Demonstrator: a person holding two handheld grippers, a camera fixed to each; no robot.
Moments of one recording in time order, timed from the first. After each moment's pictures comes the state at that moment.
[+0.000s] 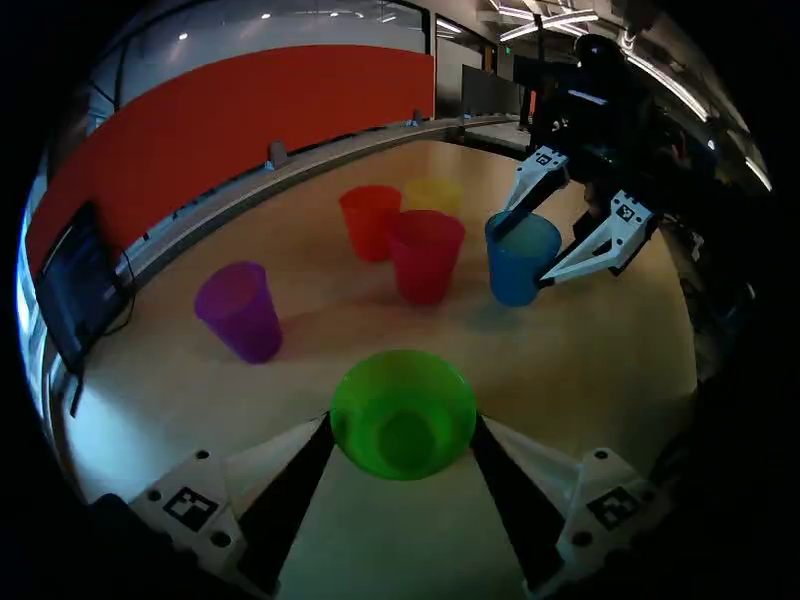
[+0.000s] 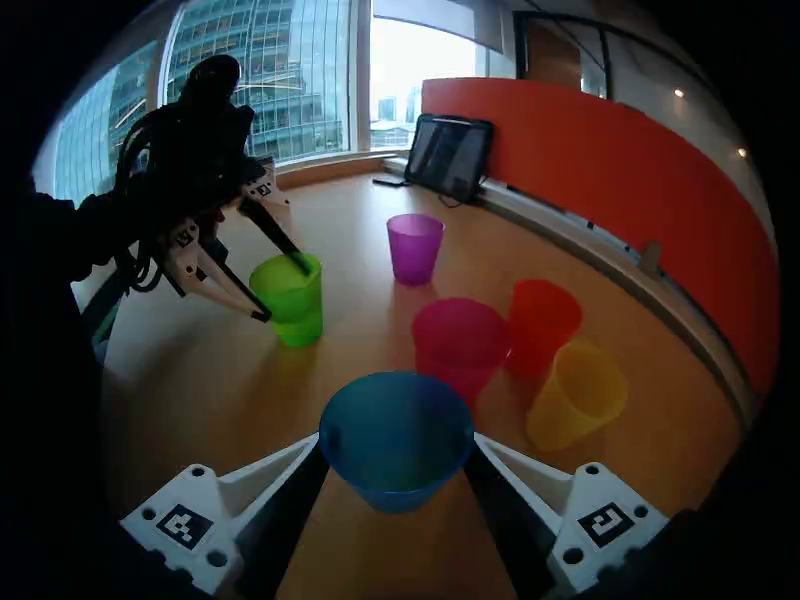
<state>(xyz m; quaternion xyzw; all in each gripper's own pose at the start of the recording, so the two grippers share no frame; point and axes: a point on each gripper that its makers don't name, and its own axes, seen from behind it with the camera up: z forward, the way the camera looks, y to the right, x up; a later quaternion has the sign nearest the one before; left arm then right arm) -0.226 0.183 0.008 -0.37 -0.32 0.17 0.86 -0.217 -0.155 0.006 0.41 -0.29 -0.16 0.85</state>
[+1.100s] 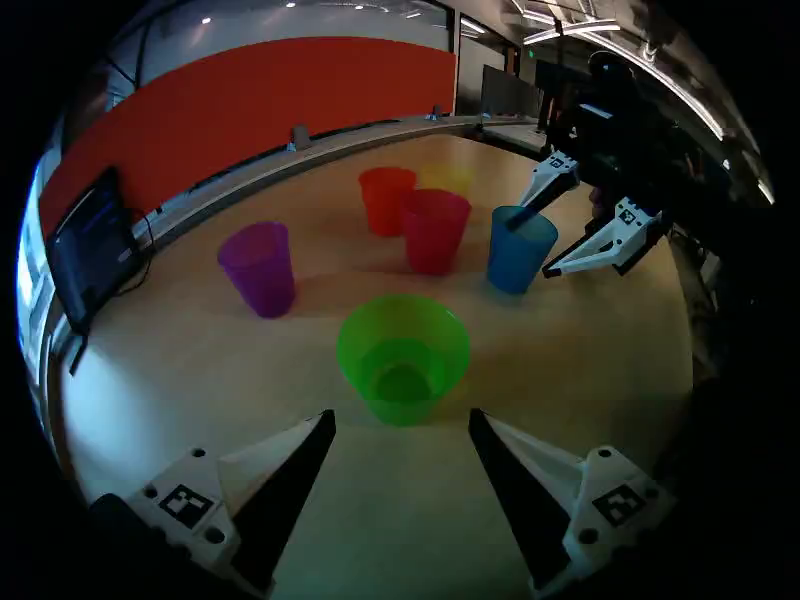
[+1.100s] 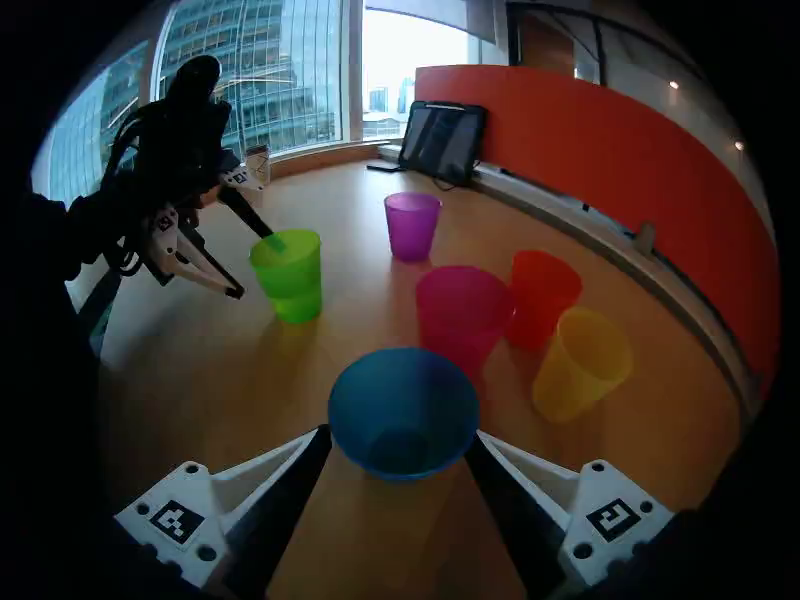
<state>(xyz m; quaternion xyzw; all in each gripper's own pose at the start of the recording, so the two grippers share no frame) -0.235 0.155 -0.020 -0.35 -0.33 0.14 0.87 -0.232 -0.139 -0.010 0.39 -0.31 -0.16 0.85</state>
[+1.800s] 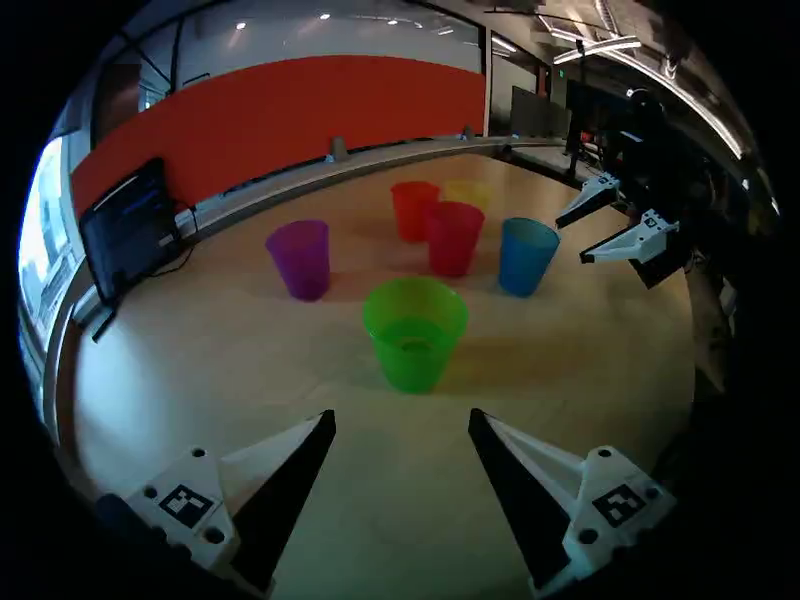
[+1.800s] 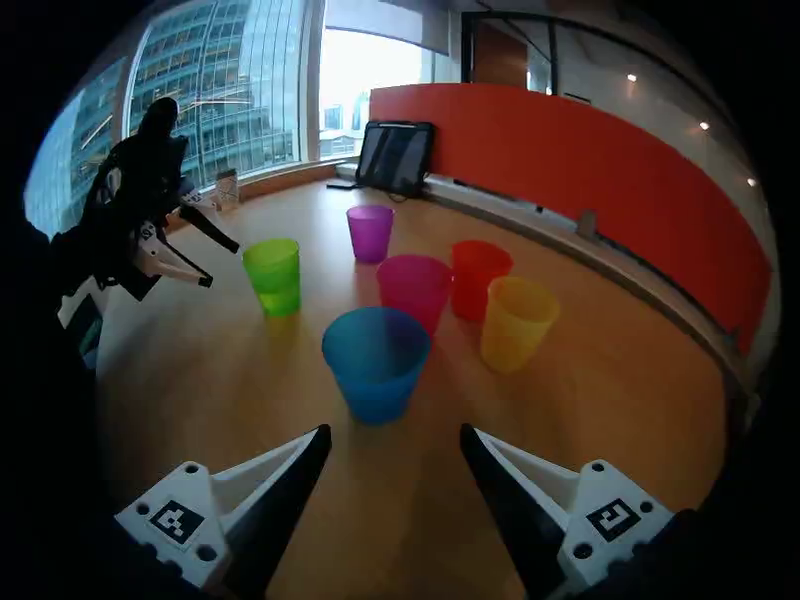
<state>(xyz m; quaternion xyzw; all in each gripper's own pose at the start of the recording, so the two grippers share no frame) -0.214 0.124 -0.047 -0.29 -0.30 0.12 0.90 -0.213 -0.089 -0.048 0.32 -0.28 -0.13 0.90</state>
